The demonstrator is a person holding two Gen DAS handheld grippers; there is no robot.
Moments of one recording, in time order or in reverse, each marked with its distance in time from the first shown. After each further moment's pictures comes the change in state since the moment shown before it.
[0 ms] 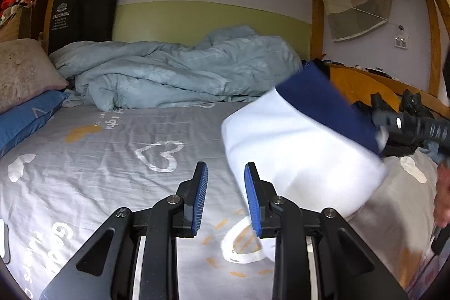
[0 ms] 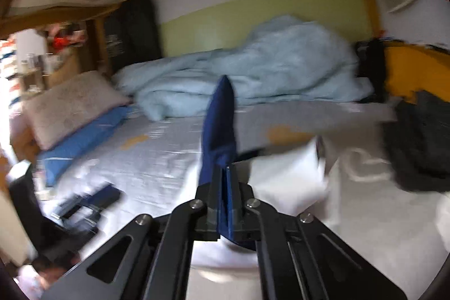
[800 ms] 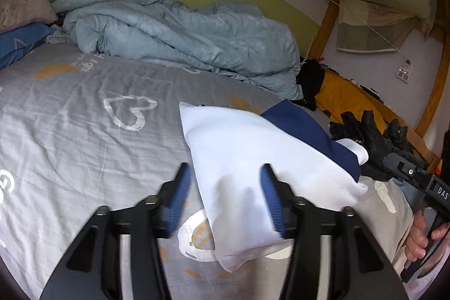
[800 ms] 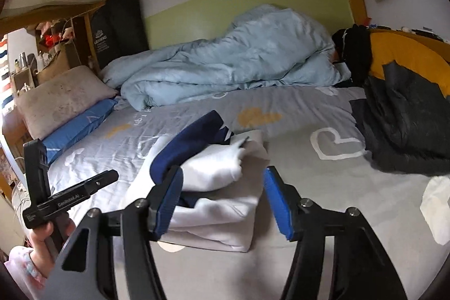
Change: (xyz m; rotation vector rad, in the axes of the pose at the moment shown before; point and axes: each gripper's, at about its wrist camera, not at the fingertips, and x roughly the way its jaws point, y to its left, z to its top) left arm 0.044 0.012 -0.010 -0.256 0.128 -0.141; right arm 0.005 -0.053 -0.014 0.009 0.055 0.026
